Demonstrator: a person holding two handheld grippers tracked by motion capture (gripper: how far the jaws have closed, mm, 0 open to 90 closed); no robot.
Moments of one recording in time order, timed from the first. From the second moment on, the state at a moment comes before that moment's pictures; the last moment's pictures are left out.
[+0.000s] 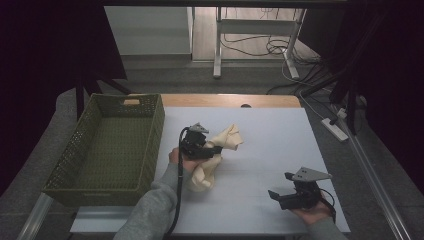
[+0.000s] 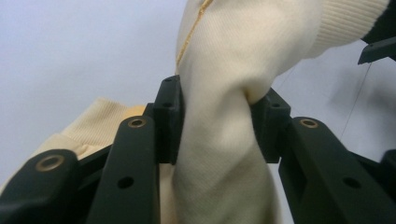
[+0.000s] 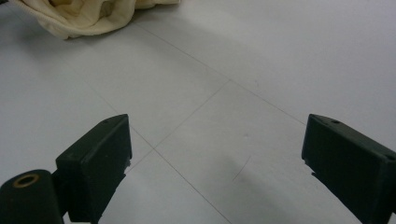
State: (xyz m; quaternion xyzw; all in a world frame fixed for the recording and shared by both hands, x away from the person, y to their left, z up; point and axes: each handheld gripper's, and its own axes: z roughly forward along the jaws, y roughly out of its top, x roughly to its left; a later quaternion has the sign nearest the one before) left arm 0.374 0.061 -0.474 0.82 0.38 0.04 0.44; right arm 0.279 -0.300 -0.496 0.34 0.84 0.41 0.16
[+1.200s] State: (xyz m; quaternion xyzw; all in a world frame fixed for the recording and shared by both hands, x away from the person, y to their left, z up) left arm 0.334 0.094 -0.423 0.81 0.35 0.10 0.46; right arm 0.279 -0.300 -0.496 0.34 0.83 0.41 0.16
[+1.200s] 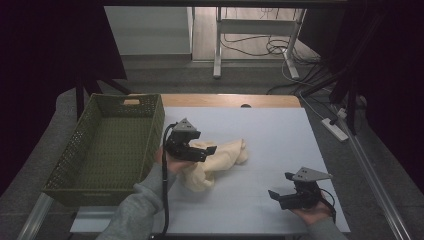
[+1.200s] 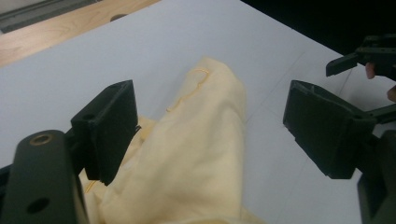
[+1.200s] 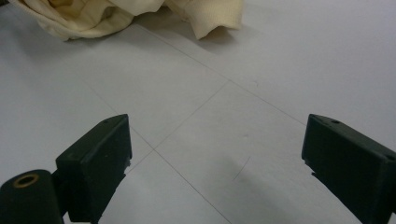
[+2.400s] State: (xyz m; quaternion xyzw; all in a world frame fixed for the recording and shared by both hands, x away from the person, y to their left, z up) left arm 0.260 0.185 -0.419 0.78 0.38 0.16 0.47; right arm 0.280 -0.300 -0.494 0.34 0.83 0.41 0.16
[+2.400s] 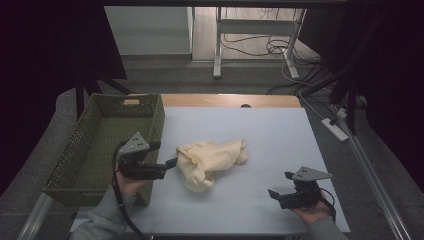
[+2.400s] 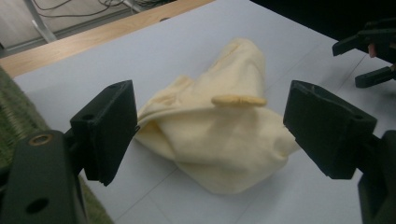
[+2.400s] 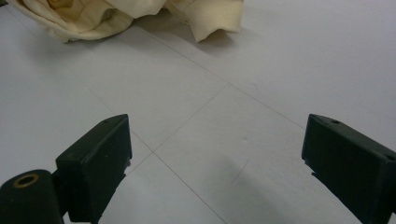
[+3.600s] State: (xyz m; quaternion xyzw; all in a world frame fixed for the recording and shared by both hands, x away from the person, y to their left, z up) left arm 0.225 0.237 -0.446 0.76 0.43 0.18 0.45; right arm 0.280 -0.300 -0.494 0.33 0.83 0.41 0.16
